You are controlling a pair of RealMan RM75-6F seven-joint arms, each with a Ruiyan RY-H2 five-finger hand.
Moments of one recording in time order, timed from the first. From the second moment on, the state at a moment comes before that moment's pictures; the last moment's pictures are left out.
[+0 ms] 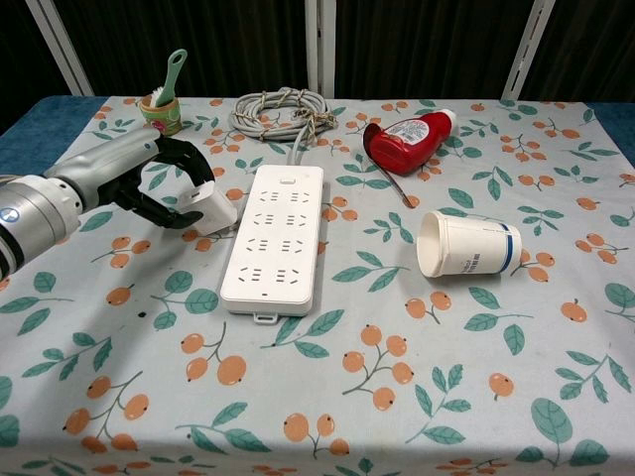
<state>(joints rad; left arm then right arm) -0.59 -1.76 -0.22 -1.31 1.19 1.03 0.06 0.12 -1.04 0.07 -1.61 -1.53 1.44 0.08</state>
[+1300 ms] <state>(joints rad) -0.84 -1.69 -0.29 -1.35 1.16 0.88 0.25 0.12 -1.03 0.07 -1.63 -1.49 1.43 0.06</state>
